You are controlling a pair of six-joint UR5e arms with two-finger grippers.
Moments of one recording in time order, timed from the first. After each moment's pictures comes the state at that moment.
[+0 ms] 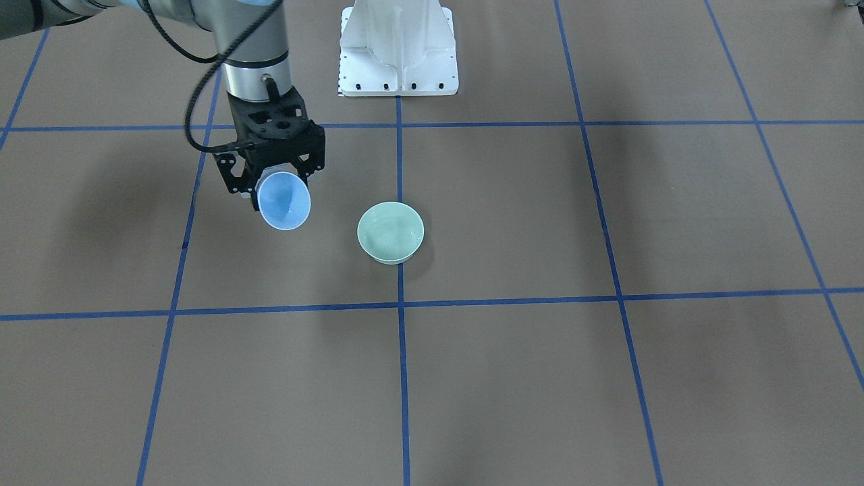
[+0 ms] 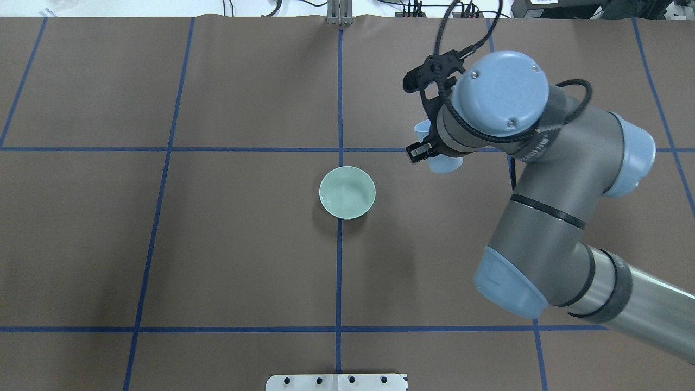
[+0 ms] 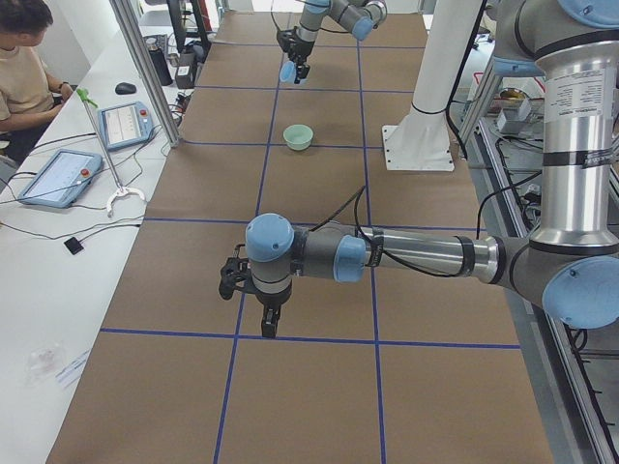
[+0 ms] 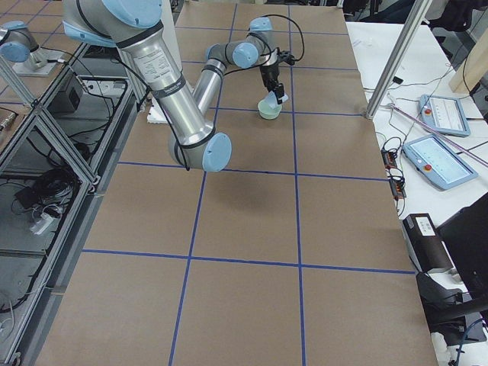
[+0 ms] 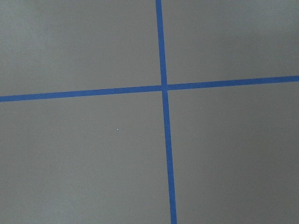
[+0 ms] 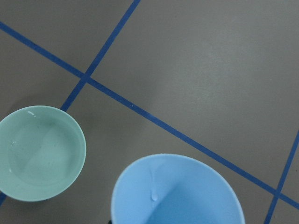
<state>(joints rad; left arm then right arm) -1.57 -1.49 -1.73 -1.59 -2.35 0.00 0.64 -1.02 1.99 -1.75 1.64 0.72</state>
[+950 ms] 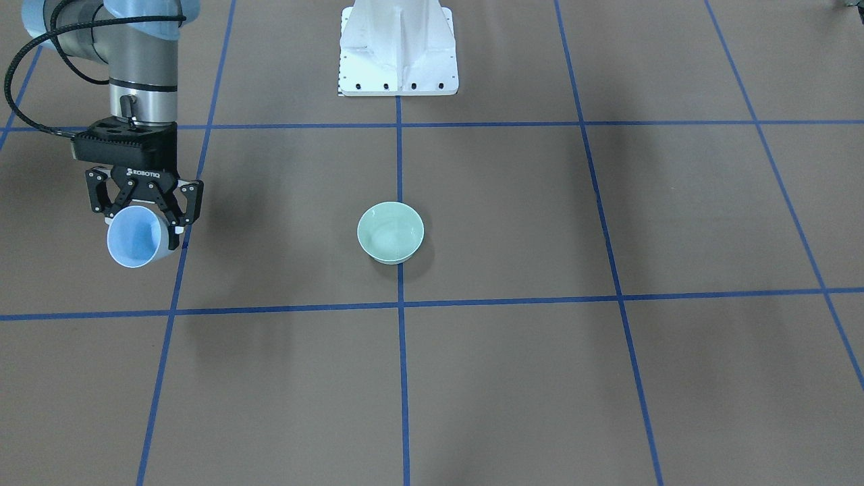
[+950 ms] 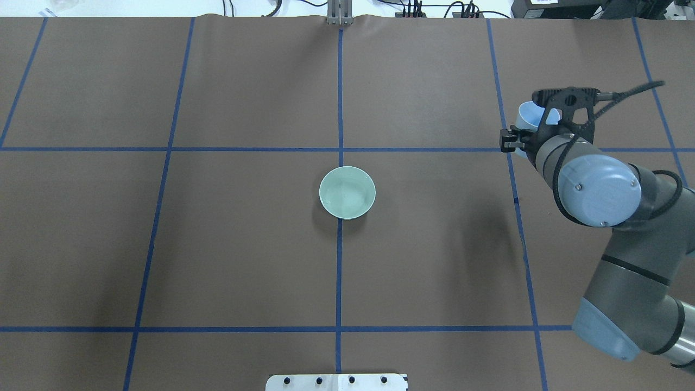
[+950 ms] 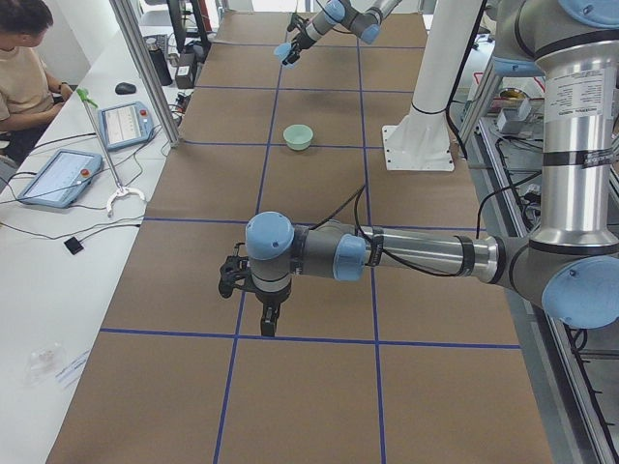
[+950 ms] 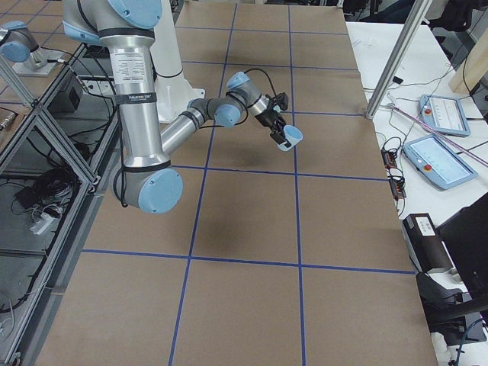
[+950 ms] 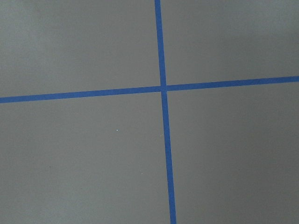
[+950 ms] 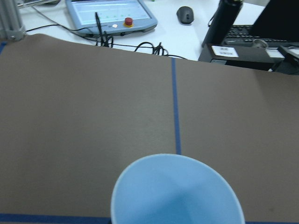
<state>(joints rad) -1.57 -1.49 -1.74 -1.59 -2.35 0.00 0.59 -1.48 2.01 -1.30 1.15 1.18</state>
